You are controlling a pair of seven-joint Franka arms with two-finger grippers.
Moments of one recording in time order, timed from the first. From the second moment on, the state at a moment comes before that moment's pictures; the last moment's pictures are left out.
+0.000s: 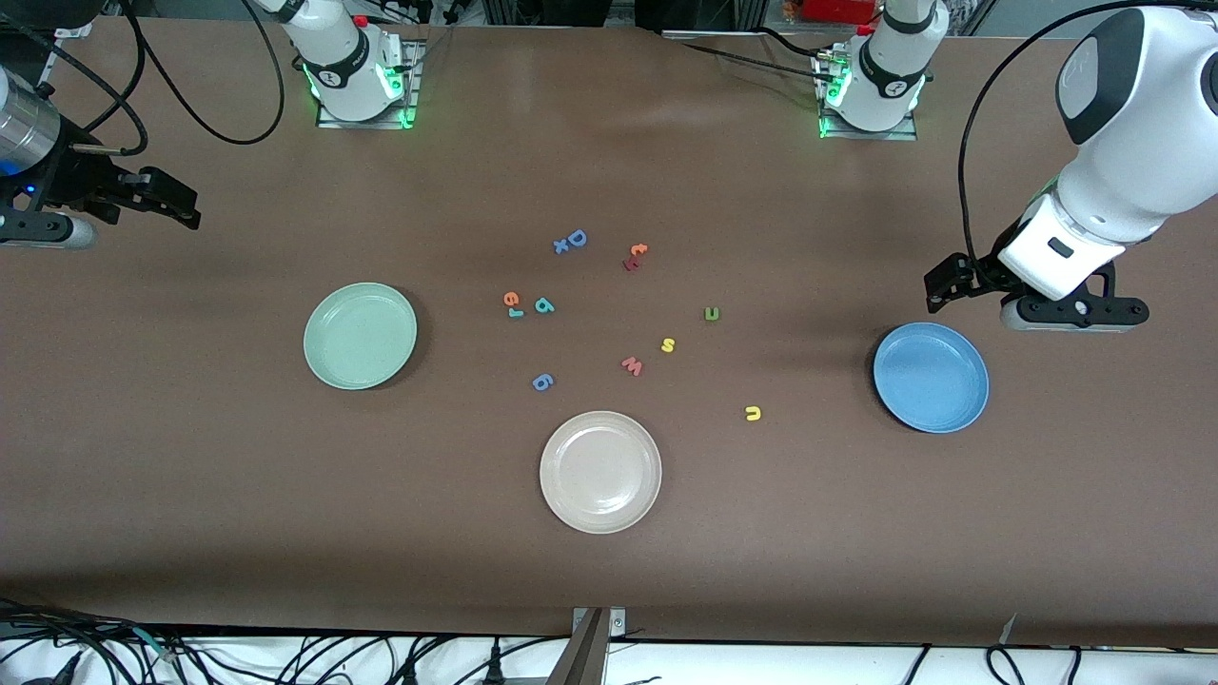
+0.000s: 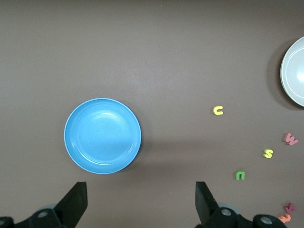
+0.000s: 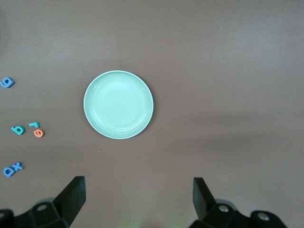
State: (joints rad) left arm 0.07 0.06 -0.21 -1.78 -0.01 1.90 -0.14; right arm 0.02 -0.05 0.01 -1.71 -0.03 1.60 0.08
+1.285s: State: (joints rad) left arm 0.09 0.08 -0.20 -1.67 -0.01 1.88 -0.14; right arm 0.02 -0.05 0.01 -1.71 -0.03 1.60 0.08
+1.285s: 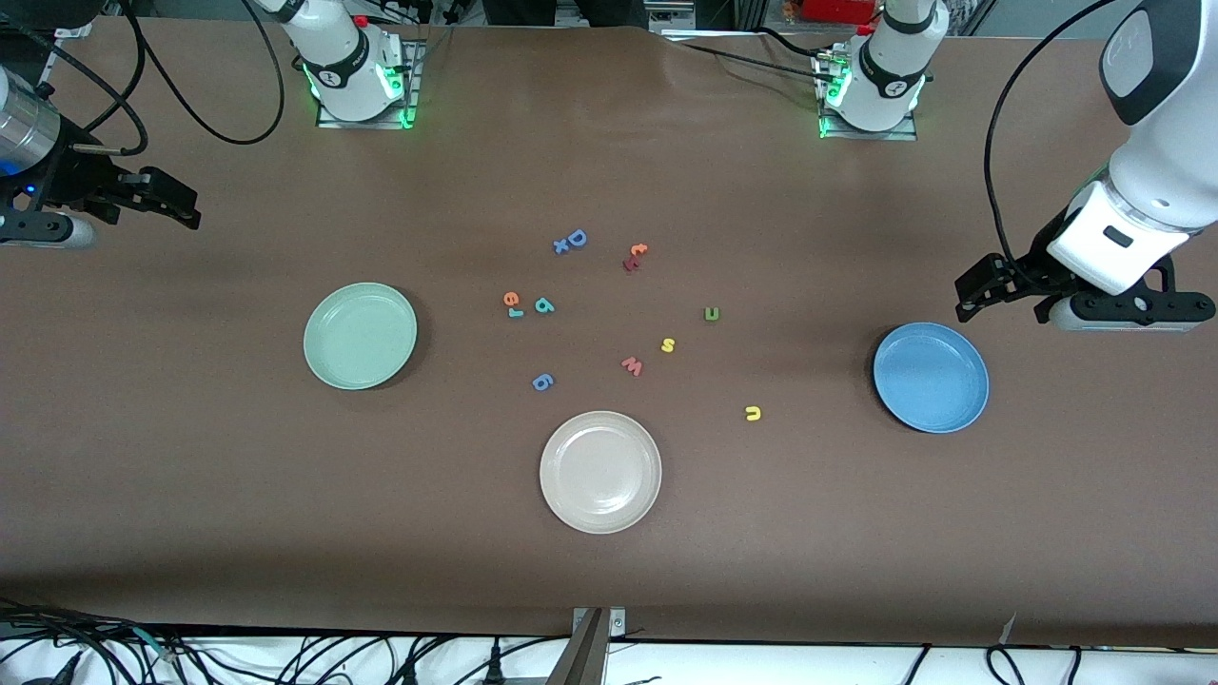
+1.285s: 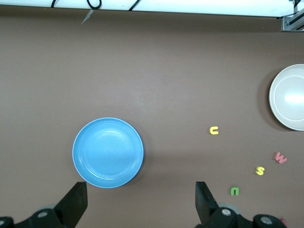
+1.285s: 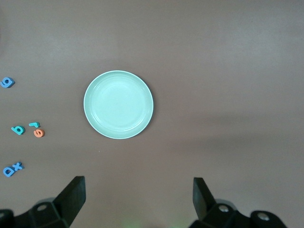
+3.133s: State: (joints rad) left arm 0.09 0.09 -0.20 -1.66 -0.01 1.86 -0.14; right arm 0.02 -0.05 0.01 -1.71 -0.03 1.60 0.08
